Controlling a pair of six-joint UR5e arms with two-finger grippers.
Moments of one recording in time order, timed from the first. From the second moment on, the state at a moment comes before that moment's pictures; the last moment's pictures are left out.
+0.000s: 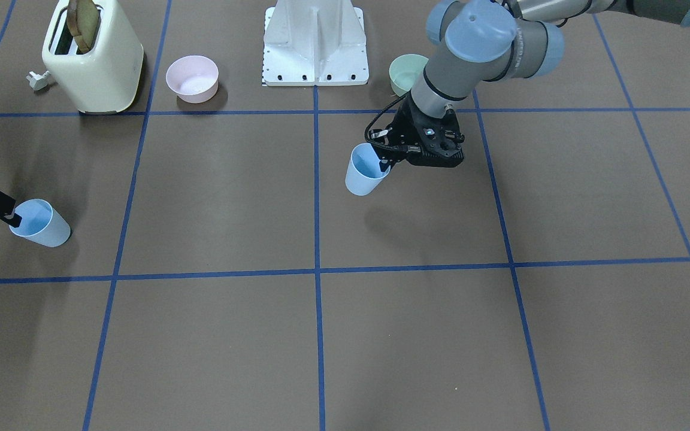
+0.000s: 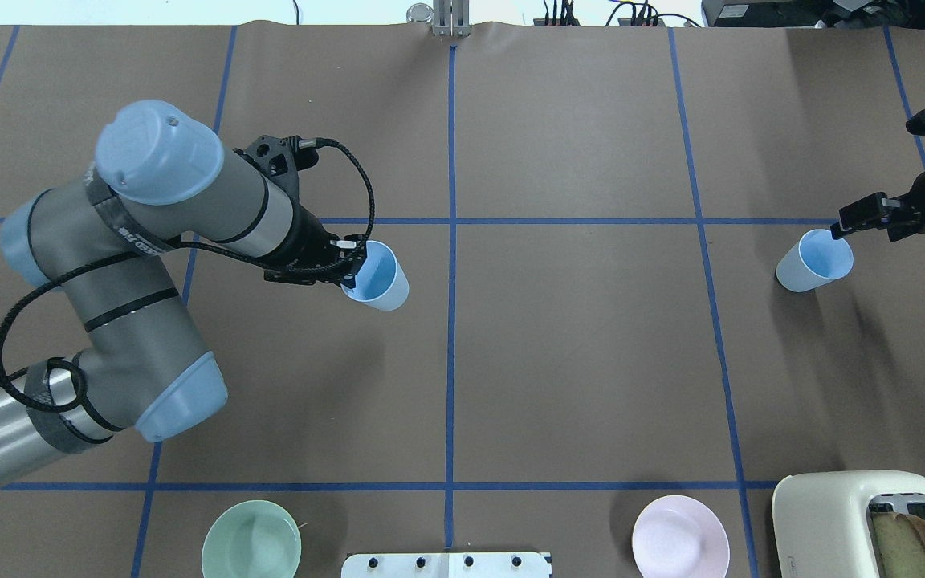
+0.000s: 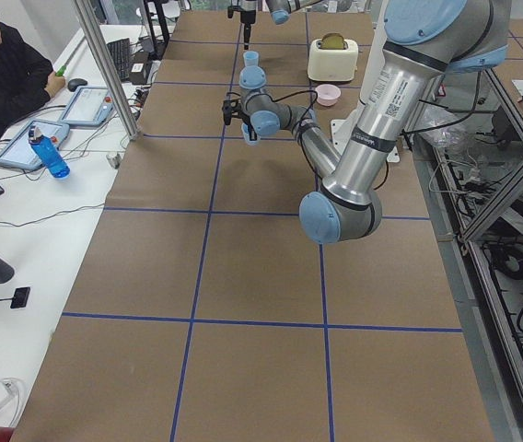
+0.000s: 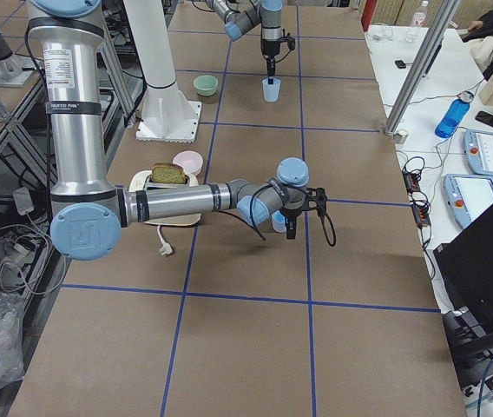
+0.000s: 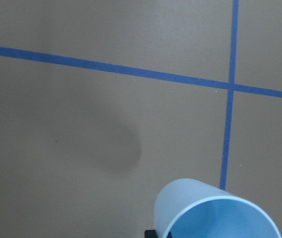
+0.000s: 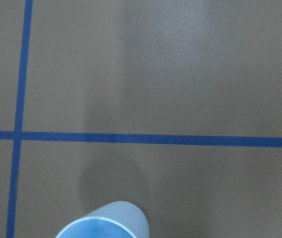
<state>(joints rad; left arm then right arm) -0.63 -2.12 -1.80 -1.81 -2.05 -1.35 1.13 -1.53 1.61 -1.06 2.30 0.69</state>
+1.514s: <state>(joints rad) -0.53 -2.20 -1.77 -1.77 -1.94 -1.41 1.07 -1.54 1.61 -1.05 2.26 0.70</state>
